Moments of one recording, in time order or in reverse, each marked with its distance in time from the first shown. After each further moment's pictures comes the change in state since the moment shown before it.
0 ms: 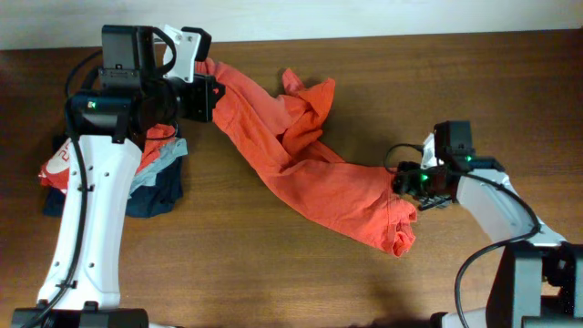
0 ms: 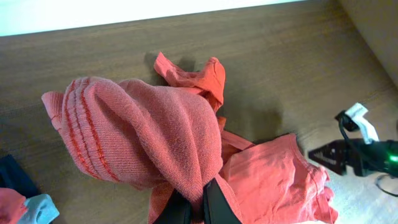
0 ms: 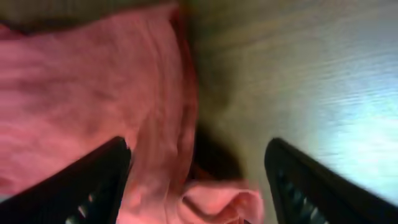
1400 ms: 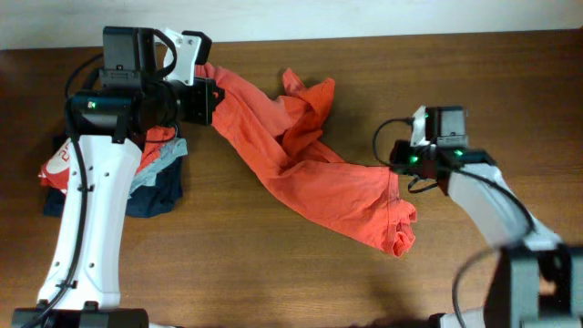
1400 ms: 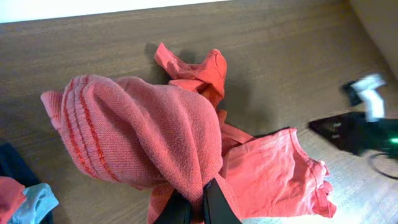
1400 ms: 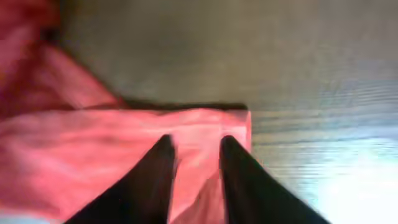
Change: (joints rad) left arm 0.000 0.000 0.000 -0.033 -0.007 0.000; right arm 0.078 0.005 0.060 0.175 0.023 -0.023
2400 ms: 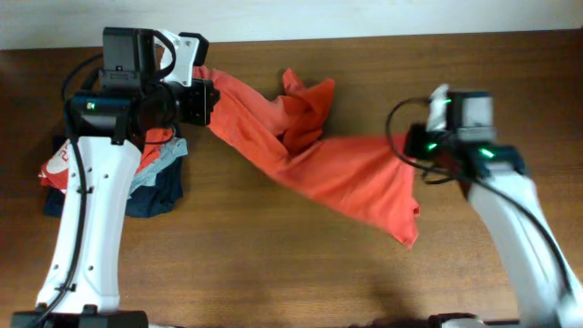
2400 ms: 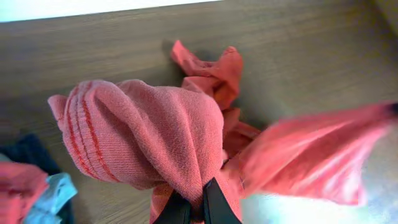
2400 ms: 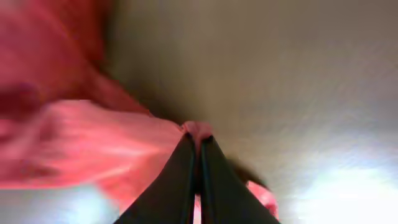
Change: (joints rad) left arm 0.000 -0.013 0.000 -0.013 -0.074 0.000; right arm 0.000 -0.264 0.178 -0.168 0.086 -0.009
